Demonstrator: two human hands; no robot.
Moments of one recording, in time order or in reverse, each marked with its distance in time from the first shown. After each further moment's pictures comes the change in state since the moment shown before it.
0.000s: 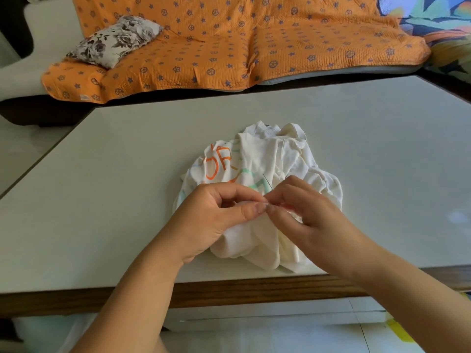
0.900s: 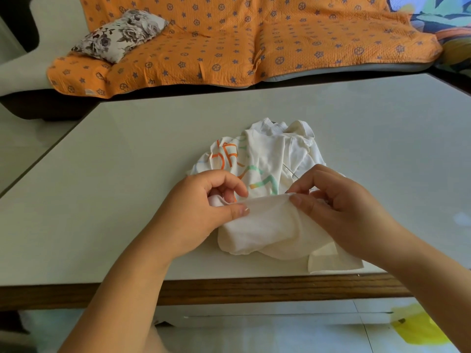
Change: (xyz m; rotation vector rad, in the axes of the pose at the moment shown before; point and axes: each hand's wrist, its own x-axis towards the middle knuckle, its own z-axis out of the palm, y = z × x) left_hand -0.008 0.004 -0.024 0.437 0.193 0.064; right_hand 0.005 0.011 -0.020 -0.031 0.078 0.025
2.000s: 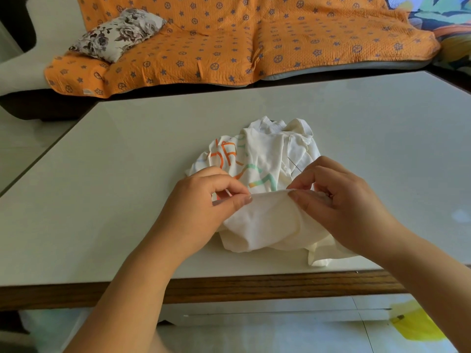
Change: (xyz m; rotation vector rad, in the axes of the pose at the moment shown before) left_hand -0.003 0.003 0.007 0.228 0.097 0.164; right_hand 0.003 0.012 0.000 -0.237 0.136 -0.208
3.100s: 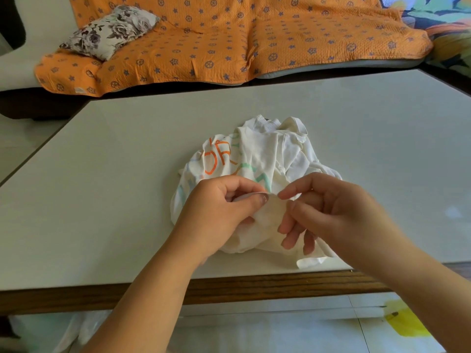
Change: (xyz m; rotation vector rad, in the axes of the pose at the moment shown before) left_hand 0.003 0.020 0.029 -0.529 -0.070 -0.329; right_hand -0.013 -0.045 -0.013 0.531 -0.182 0.429
